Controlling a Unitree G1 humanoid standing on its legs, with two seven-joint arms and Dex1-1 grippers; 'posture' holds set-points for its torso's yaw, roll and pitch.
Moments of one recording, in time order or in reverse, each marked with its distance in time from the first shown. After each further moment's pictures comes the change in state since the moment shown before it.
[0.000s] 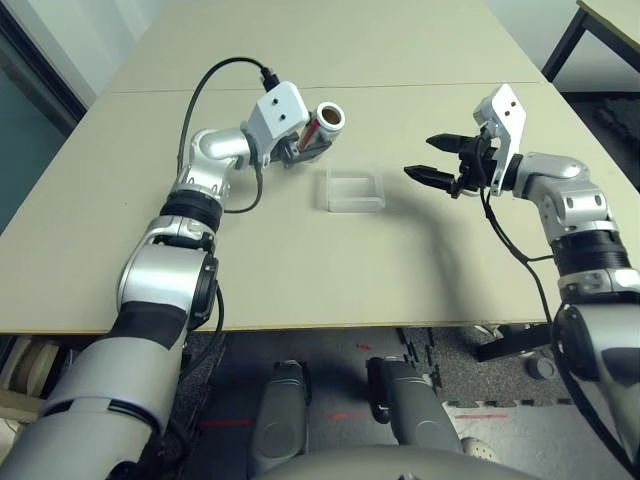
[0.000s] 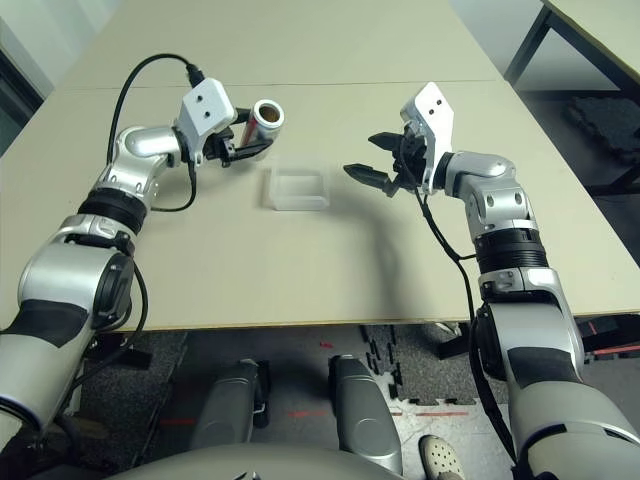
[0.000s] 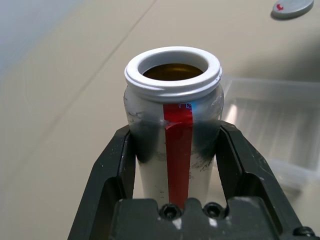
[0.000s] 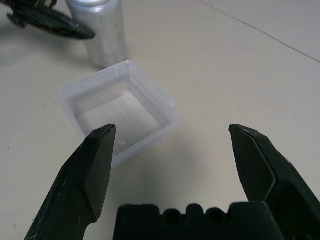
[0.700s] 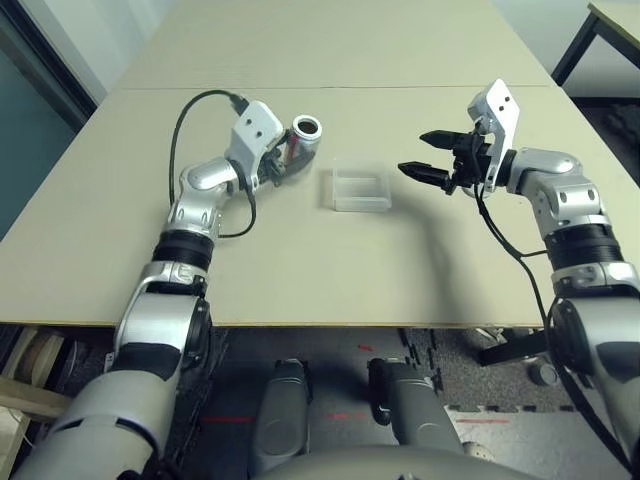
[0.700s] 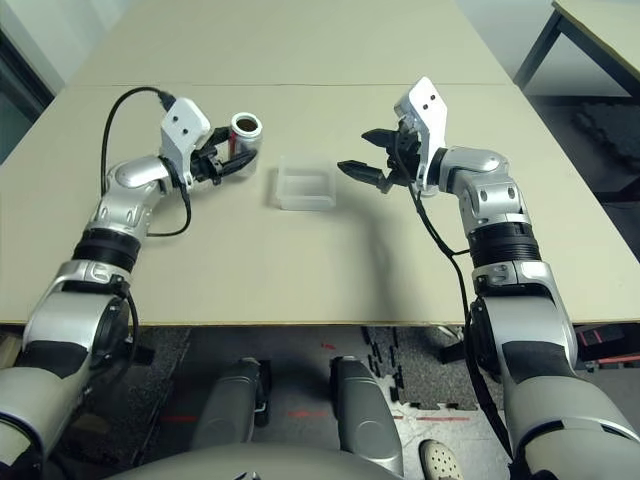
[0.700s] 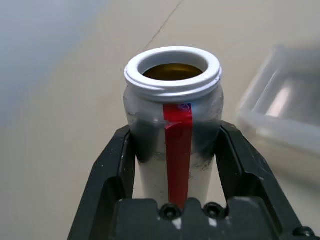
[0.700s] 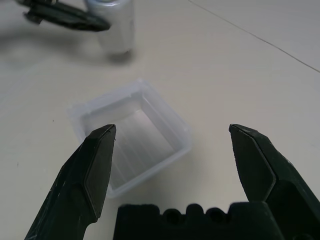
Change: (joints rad) left arm -0.101 0.059 -0.191 -0.048 0.207 -0.075 0.252; right arm -0.039 0.022 -0.001 0.035 0.000 -0.009 -0.003
